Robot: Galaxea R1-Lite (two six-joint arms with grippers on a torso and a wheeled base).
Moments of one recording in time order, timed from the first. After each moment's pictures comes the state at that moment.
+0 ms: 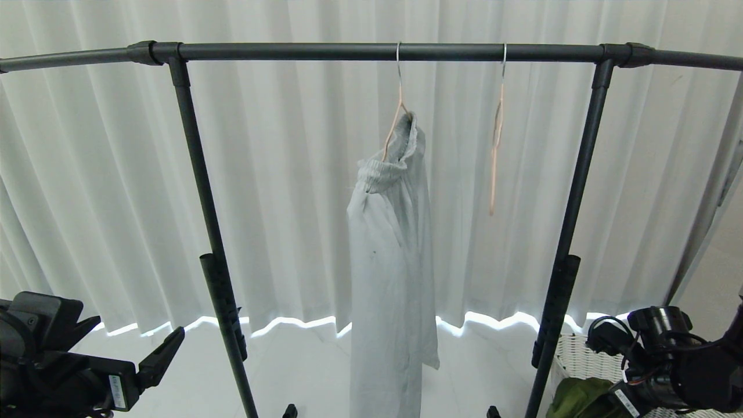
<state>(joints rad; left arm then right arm) 0.00 1.20 0.00 -0.94 0.02 0.21 0.02 2.09 -0.39 -0.67 -0.20 -0.45</state>
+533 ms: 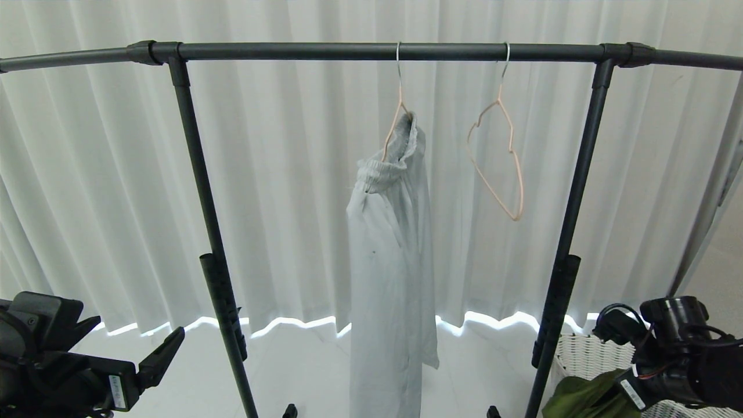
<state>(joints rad) 0.00 1.20 0.00 -0.94 0.02 0.22 0.06 1.92 -0.37 -0.60 -0.19 -0.41</state>
